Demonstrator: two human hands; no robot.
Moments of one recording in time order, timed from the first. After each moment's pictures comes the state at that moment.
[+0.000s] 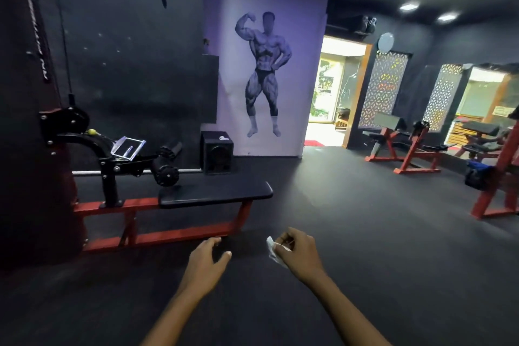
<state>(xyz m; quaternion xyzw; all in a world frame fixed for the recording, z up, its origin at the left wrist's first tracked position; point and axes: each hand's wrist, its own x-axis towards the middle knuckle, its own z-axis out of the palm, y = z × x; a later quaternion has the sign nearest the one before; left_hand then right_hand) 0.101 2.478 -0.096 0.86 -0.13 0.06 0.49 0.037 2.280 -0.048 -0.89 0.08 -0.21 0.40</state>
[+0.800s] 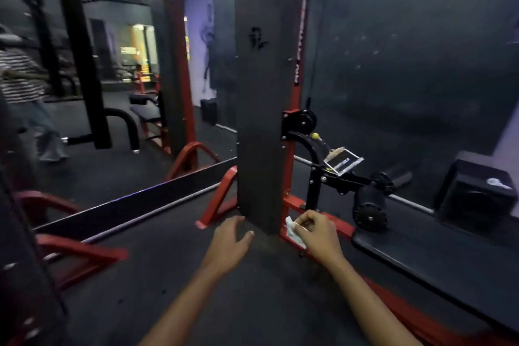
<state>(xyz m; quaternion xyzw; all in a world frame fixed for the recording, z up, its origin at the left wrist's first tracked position) 0.384 2.681 -0.084 0.84 0.26 0.27 0.39 0.523 2.526 -0.059 -0.82 -0.31 0.01 0.49</state>
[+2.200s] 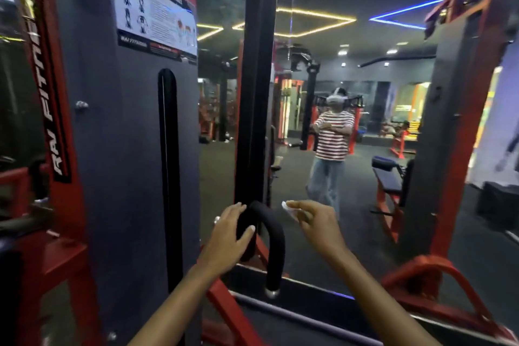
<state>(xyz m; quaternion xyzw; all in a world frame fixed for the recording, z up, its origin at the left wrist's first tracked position) 0.465 3.312 0.007 0.67 0.58 0.46 0.04 0.665 3.373 0.038 -0.35 -0.78 0.12 0.50</state>
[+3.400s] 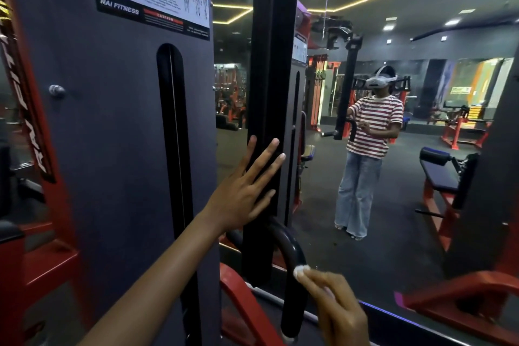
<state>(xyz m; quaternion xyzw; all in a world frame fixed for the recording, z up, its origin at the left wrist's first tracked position) 0.427 3.433 0.063 0.76 0.49 0.27 -0.33 0.649 3.406 -0.083 -0.22 -0.76 0.07 0.61</state>
